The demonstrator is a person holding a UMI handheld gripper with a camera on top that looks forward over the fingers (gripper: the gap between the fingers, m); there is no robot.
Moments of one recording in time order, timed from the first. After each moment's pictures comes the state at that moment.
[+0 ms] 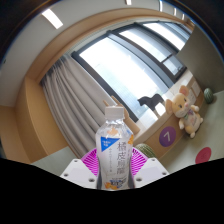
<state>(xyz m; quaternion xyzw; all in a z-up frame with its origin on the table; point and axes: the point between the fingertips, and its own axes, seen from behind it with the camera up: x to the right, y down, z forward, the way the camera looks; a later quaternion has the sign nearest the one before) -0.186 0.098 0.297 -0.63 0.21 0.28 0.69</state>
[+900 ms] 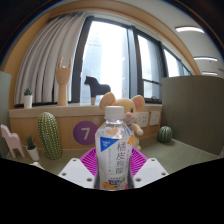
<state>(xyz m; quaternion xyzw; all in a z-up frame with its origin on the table) 0.055 0.133 0.111 -0.75 0.14 -0.13 0.64</state>
